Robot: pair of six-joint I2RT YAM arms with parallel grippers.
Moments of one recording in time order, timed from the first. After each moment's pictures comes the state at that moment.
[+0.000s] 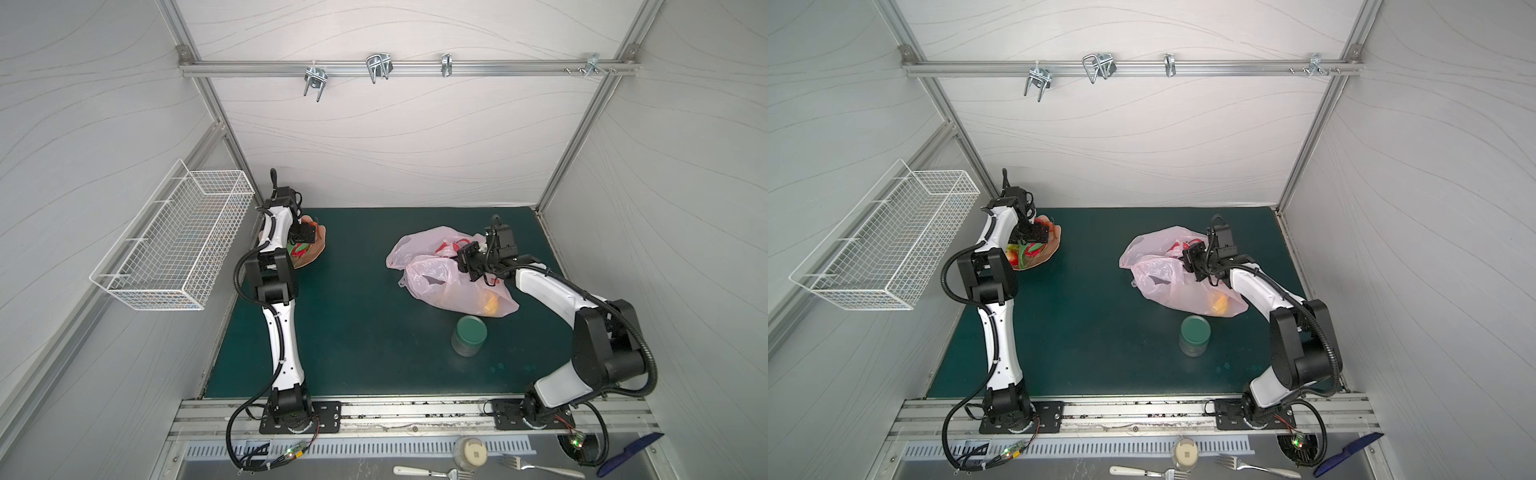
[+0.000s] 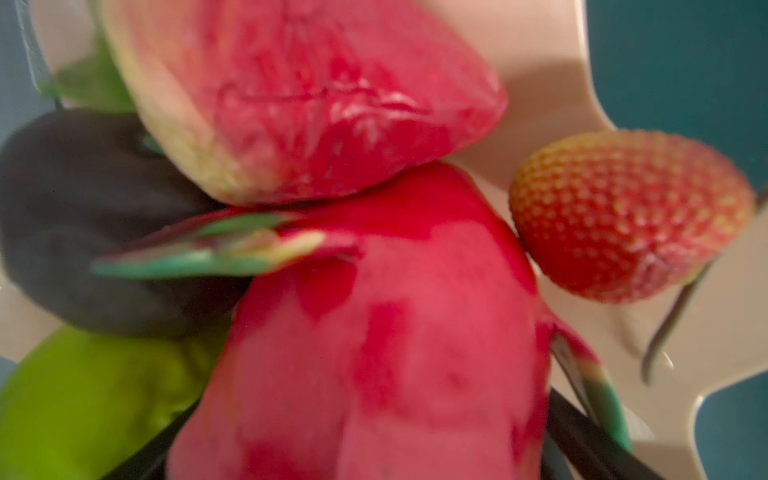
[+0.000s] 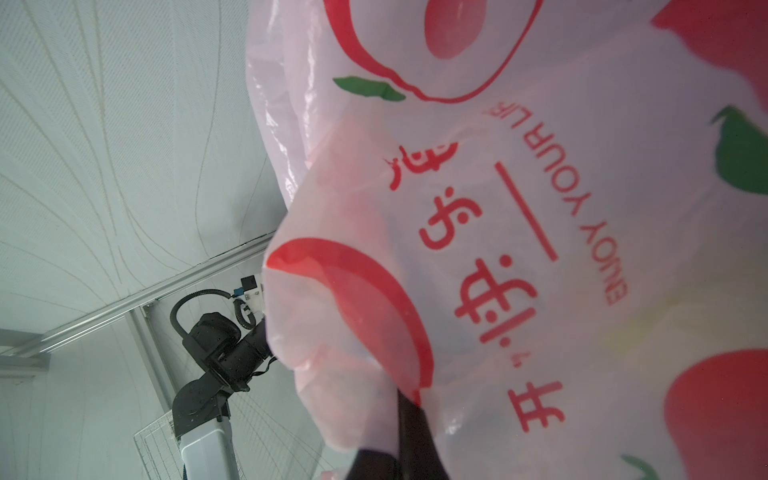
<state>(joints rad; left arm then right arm) 0.18 2.48 2.34 -1.13 -0.06 0.11 0.32 1.55 1.03 -0.21 -0.47 1.36</state>
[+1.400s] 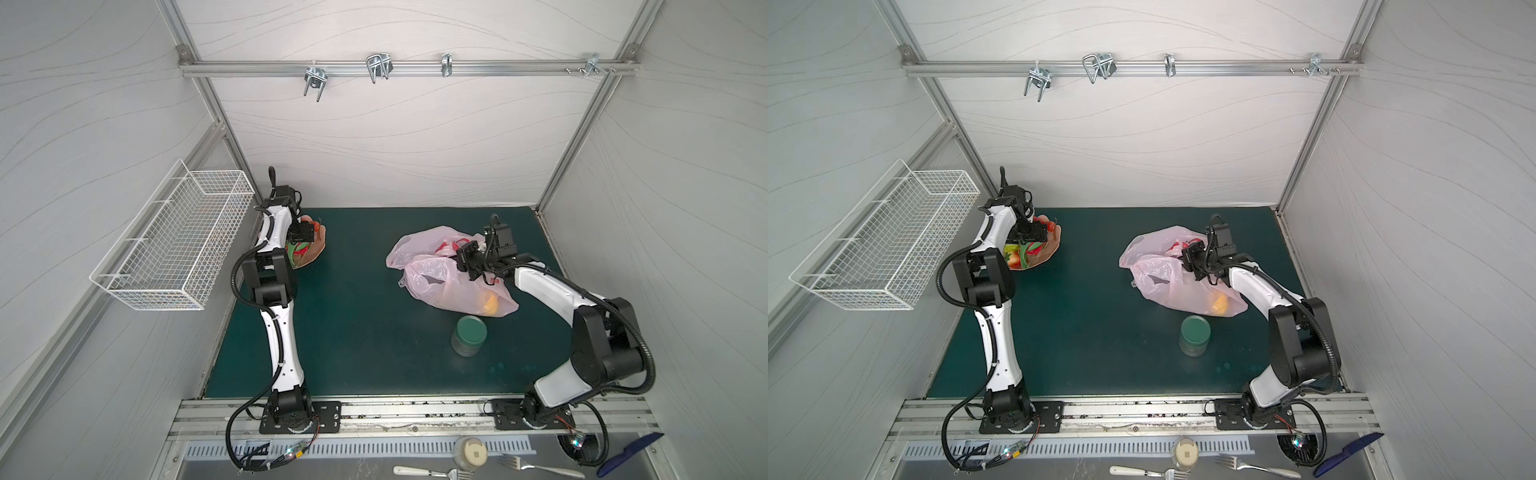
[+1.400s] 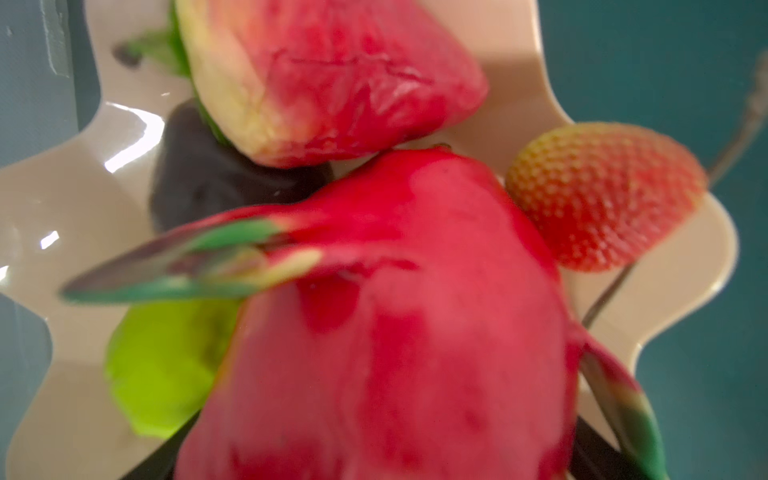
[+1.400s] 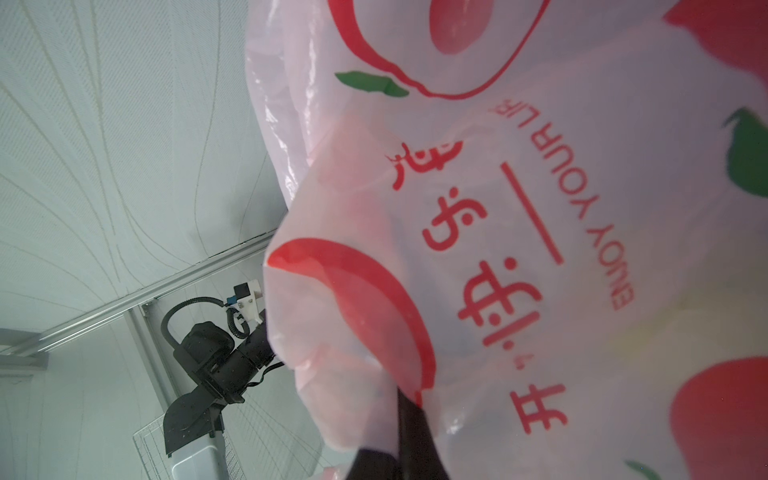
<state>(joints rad) 0.18 2.39 2.24 -1.11 -0.05 0.06 0.32 1.56 1.04 -0.21 -0.47 1.36</state>
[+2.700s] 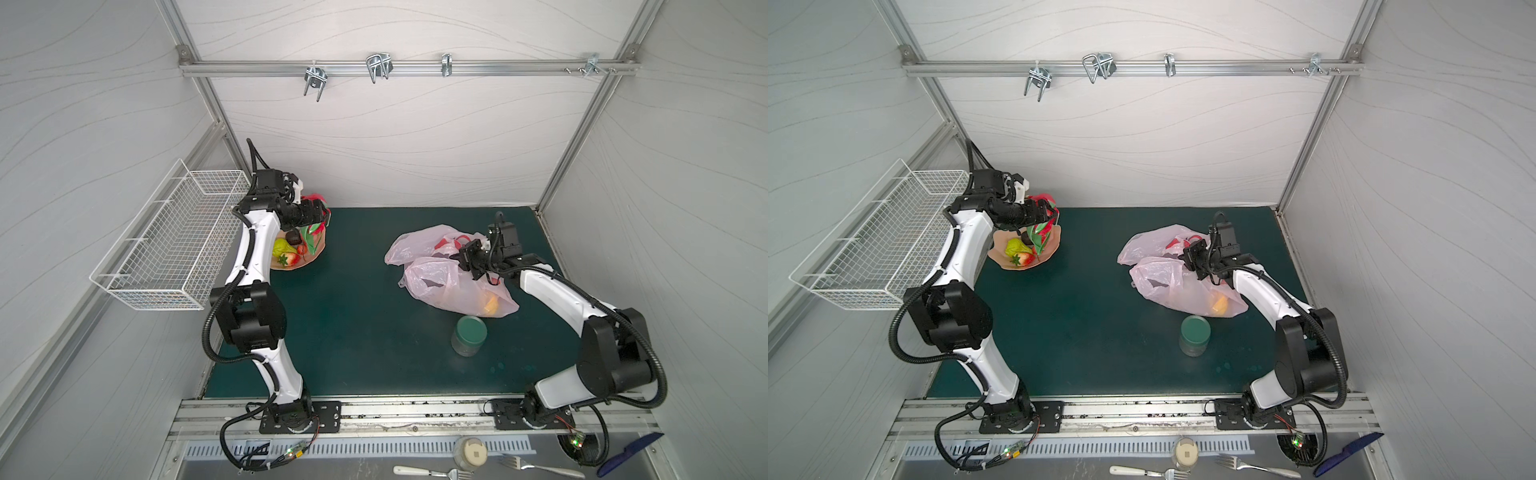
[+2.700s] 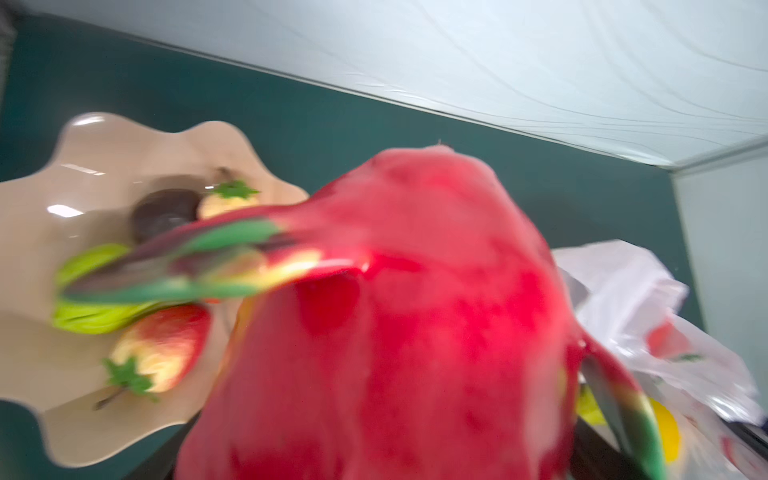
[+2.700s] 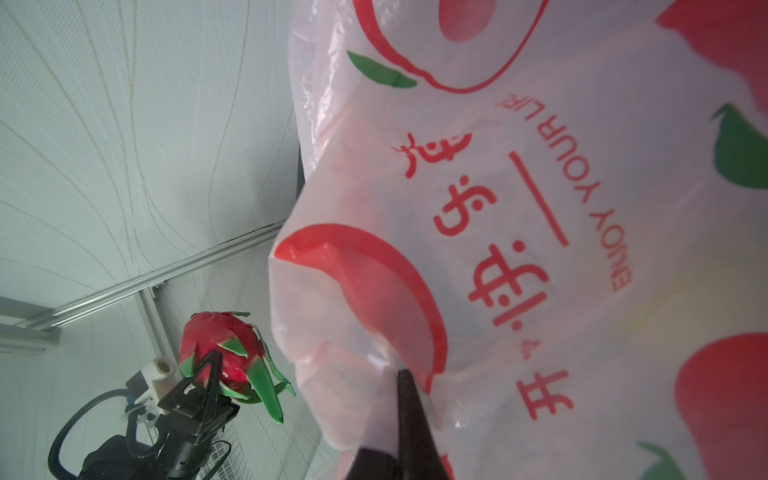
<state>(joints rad) 0.13 1.82 1.85 -0.92 0.41 -0.11 0.32 1.49 1.04 -0.26 -0.47 1.33</state>
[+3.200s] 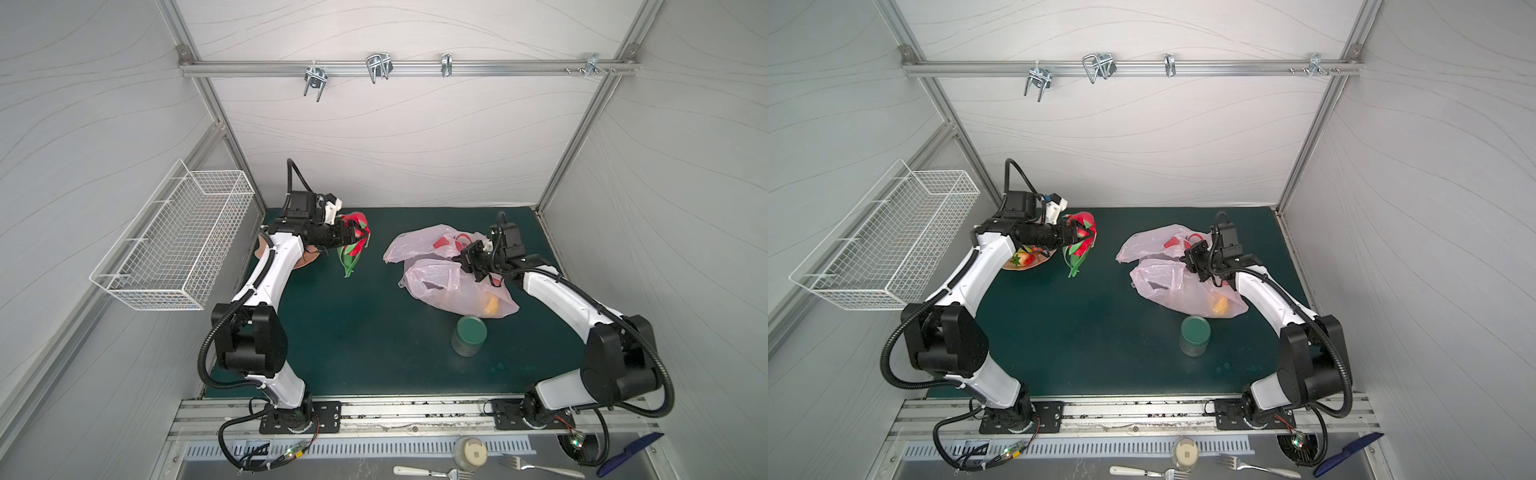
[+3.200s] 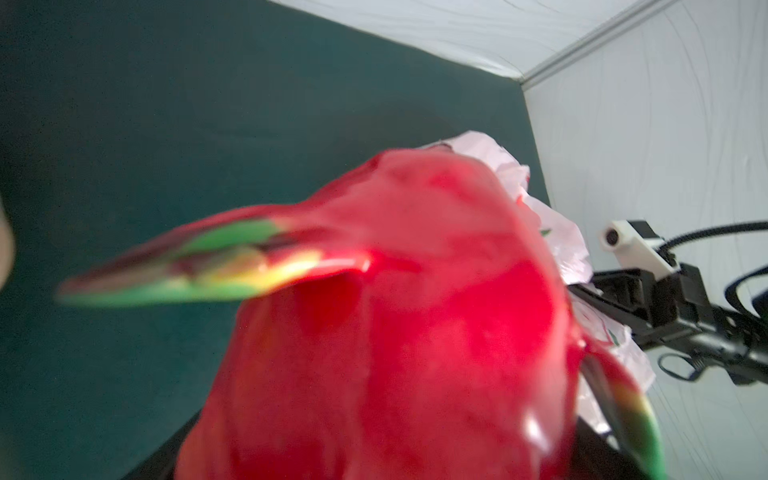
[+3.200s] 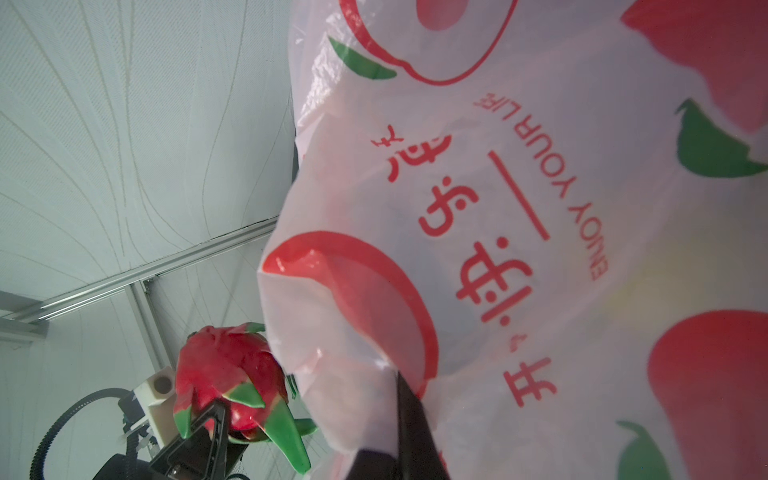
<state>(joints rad) -0.08 1.63 1.48 -0.75 0.63 -0.22 0.32 1.45 1.04 -0.32 -0.47 1.31</state>
